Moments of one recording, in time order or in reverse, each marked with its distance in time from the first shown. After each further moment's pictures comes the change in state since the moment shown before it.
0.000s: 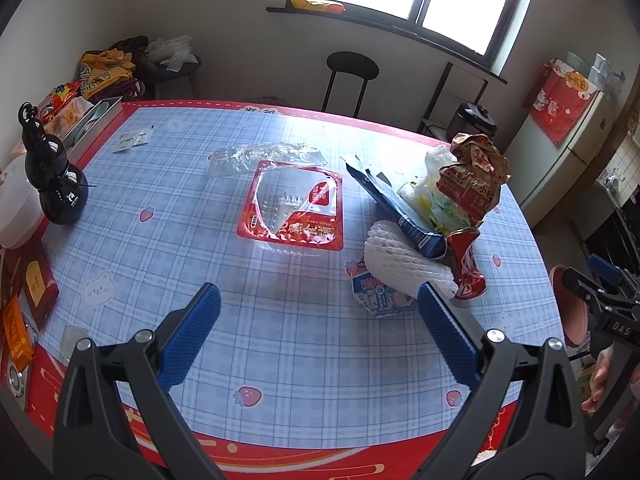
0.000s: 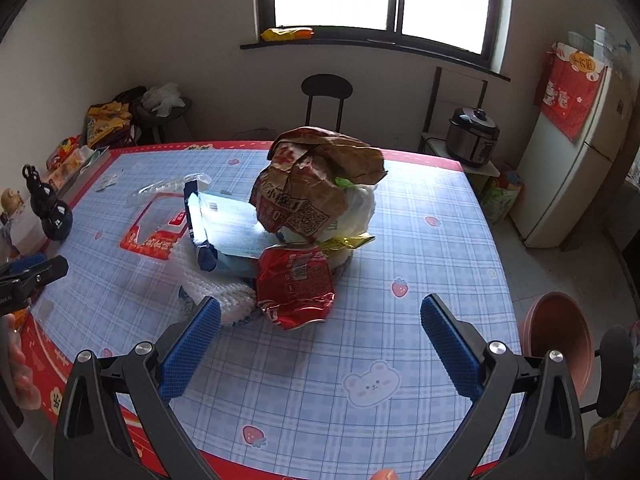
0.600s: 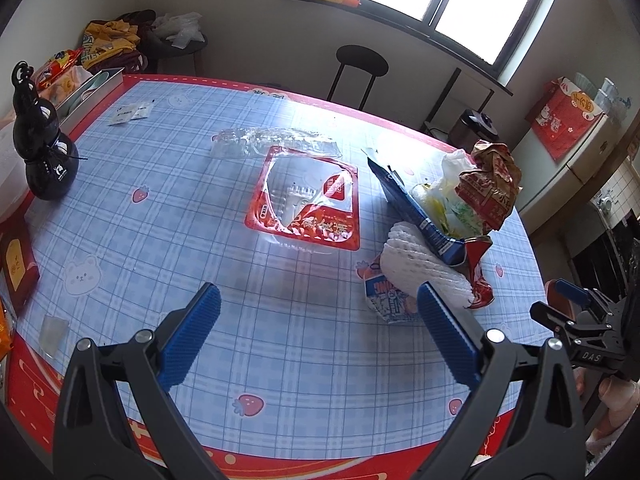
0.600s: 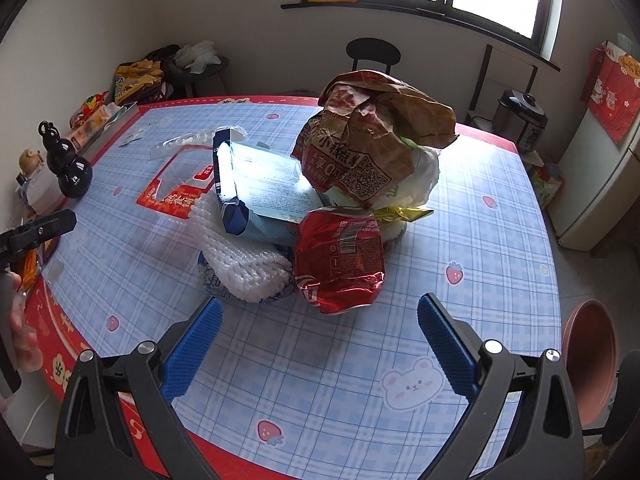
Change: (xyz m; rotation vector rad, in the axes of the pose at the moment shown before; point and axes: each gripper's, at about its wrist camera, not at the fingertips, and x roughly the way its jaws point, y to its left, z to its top) left arm 0.025 0.031 0.000 -0.096 0.024 -0.044; right arm 0.049 0.005 -0.007 -0.048 0.100 0.045
